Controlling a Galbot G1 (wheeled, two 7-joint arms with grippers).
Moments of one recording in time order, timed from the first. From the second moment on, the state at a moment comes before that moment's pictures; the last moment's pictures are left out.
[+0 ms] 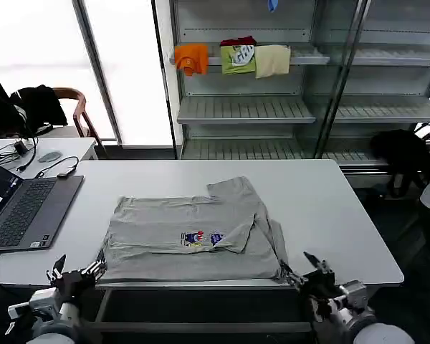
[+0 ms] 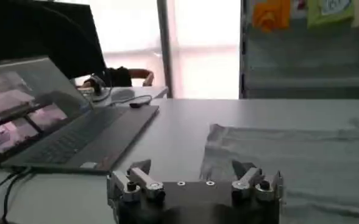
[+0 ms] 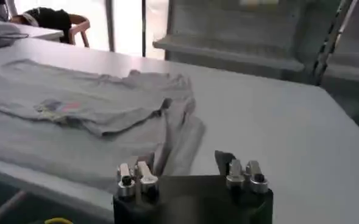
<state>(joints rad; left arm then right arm) 1.57 -0.95 -0.57 -2.26 -0.66 0.38 -0.62 -1.44 0.82 0.47 2.27 0.64 -0.51 0.21</state>
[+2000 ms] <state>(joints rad) 0.64 -1.02 -0.31 -1.28 -0.60 0.57 -0.05 -0.20 1.45 0.01 0.81 0.32 -0.56 -0.12</state>
